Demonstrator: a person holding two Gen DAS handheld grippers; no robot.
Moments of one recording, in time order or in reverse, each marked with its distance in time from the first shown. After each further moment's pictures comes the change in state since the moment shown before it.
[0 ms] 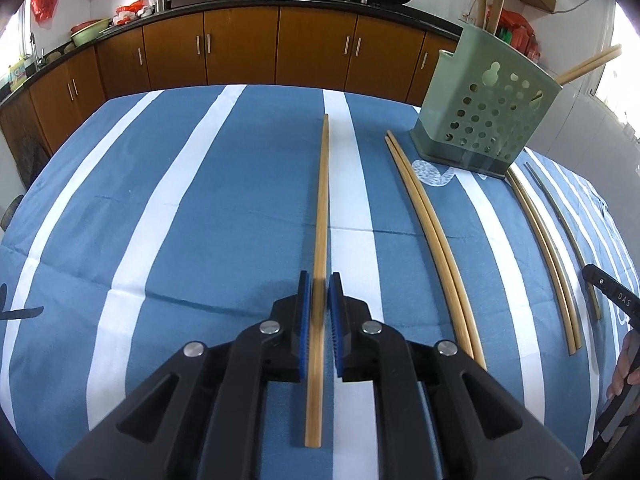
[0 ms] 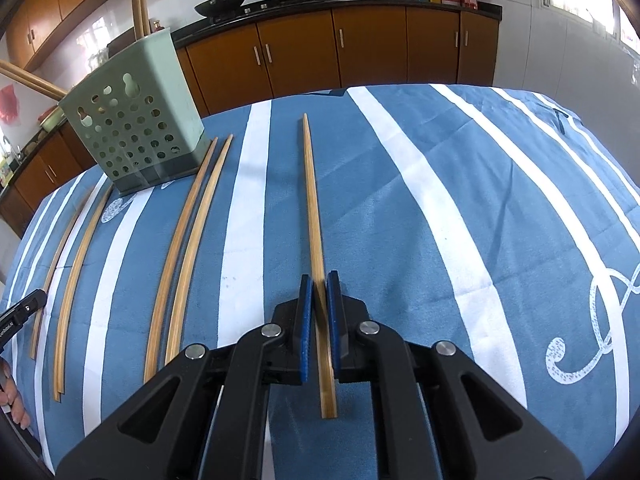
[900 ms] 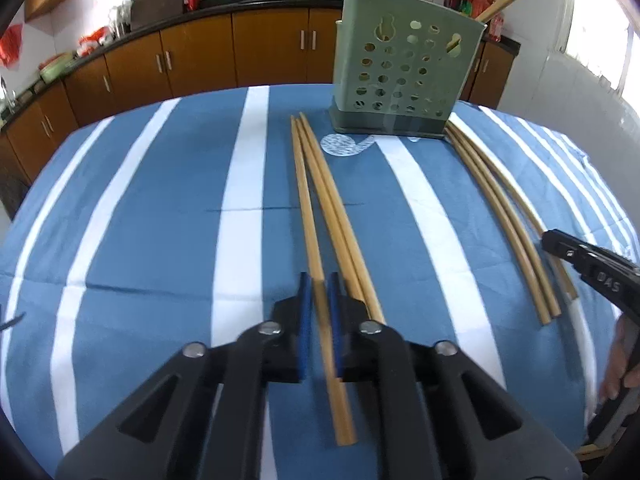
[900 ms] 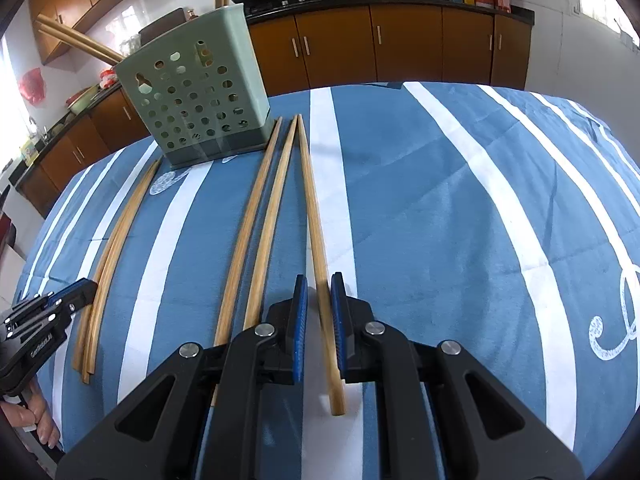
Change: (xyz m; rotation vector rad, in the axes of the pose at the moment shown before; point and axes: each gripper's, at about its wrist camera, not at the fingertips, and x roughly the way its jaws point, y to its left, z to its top) left arm -0.003 -0.069 -0.017 0.145 0.008 -0.013; right arm -0.006 0.041 -0.013 -0.064 0.017 0.092
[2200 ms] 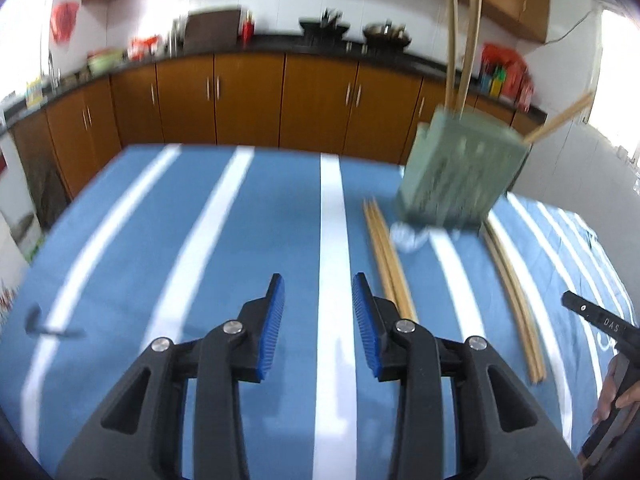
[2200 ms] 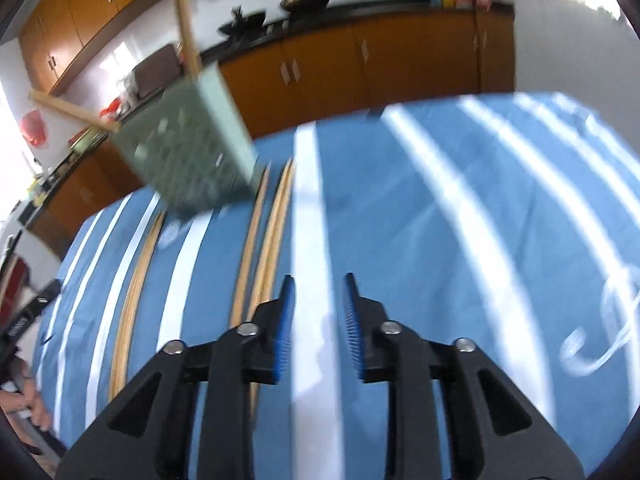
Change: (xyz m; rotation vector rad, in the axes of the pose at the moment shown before) left arm -0.046 0.071 0.015 -0.167 -0.156 0.025; right arm -0.018 -0.020 0.017 0.109 -0.041 0.076
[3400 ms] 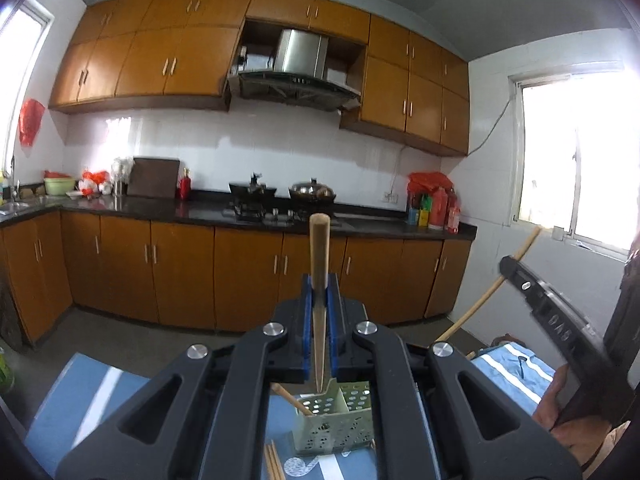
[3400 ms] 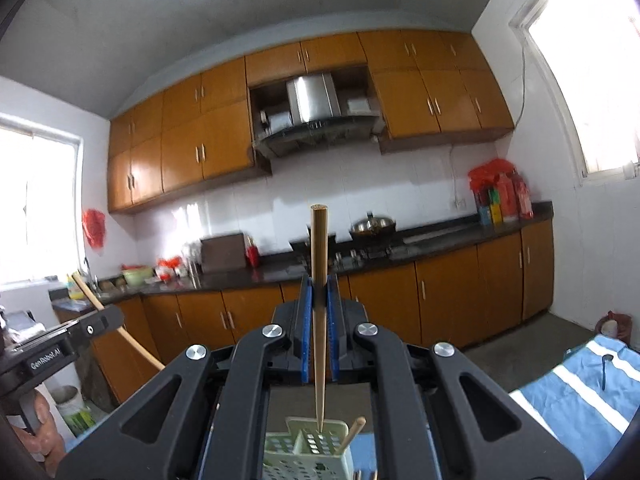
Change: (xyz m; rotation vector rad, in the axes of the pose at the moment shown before) left arm -0.108 -0.111 0.180 0.097 -0.545 -0.216; right arm -0.121 0.099 0.147 -0.181 -0.779 0.129
